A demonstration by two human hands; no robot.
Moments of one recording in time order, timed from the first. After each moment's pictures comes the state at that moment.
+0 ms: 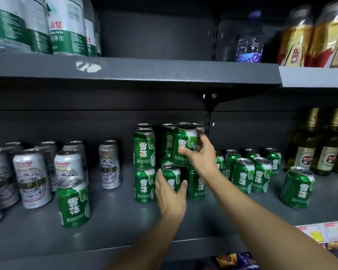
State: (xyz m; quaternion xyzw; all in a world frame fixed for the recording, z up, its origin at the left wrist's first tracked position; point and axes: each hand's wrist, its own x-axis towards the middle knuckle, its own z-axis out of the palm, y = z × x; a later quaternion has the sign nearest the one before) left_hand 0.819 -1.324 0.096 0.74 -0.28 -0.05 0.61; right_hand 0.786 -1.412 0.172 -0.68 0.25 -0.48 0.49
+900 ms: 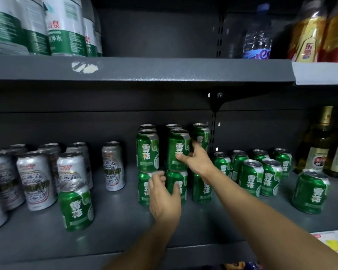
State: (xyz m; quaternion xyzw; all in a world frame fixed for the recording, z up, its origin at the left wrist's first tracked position) left_hand 0.842 -1.320 0.089 0.75 -0.26 0.11 0.60; right_hand 0.803 -1.423 0.172 -0.79 0.25 -0.34 0.45
